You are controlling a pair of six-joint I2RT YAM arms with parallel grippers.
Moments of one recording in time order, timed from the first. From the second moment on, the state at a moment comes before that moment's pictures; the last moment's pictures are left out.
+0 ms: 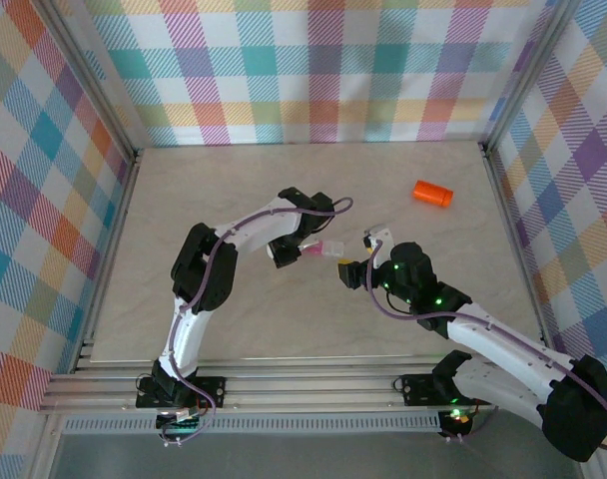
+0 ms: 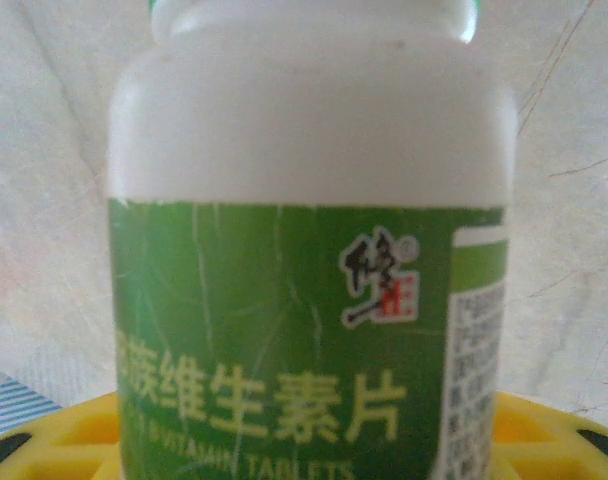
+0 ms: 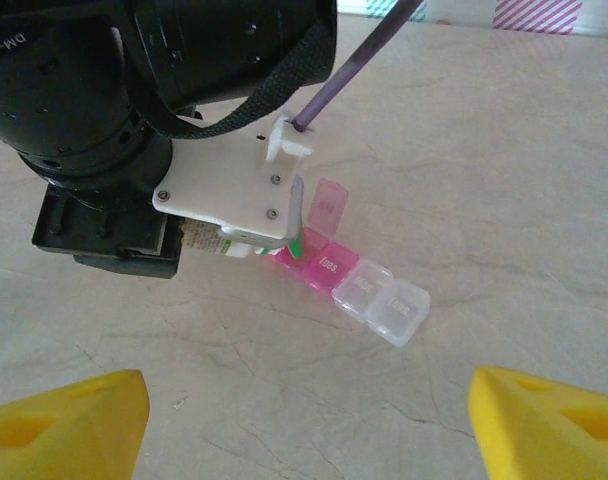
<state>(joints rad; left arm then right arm) -0.73 2.15 1.80 -1.31 -0.45 0.35 0.69 0.93 0.52 -0.01 -0.01 0.17</state>
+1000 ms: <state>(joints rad) -0.77 2.21 1.91 -1.31 -0.41 0.42 0.69 0.93 0.52 -0.01 -0.02 0.18</state>
